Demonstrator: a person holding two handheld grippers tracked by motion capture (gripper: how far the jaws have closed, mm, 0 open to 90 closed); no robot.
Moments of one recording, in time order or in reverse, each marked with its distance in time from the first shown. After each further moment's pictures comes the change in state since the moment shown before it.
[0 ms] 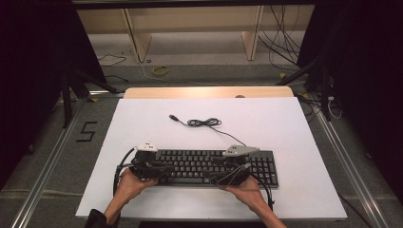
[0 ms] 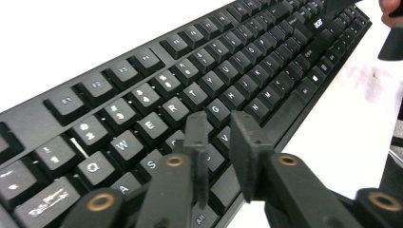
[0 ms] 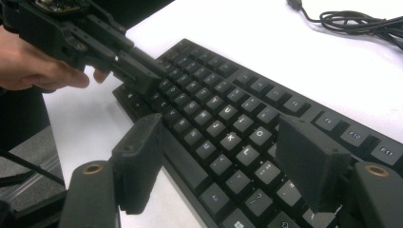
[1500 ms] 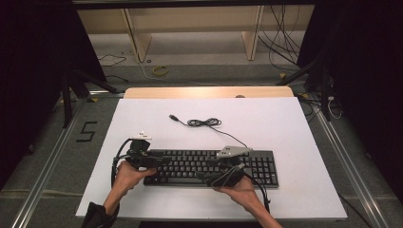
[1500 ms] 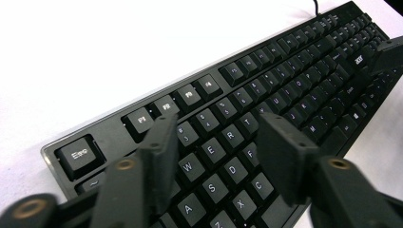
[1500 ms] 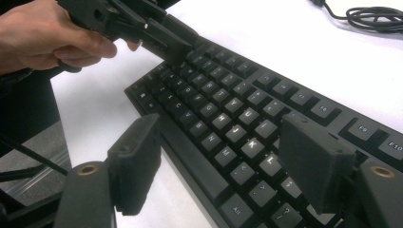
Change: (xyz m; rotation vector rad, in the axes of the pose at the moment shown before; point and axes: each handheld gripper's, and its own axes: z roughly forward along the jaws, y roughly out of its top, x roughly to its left) left arm 0.028 0.015 -0.004 -0.030 0.071 -0.096; right arm 0.009 0.002 0.012 0.015 0.035 -0.009
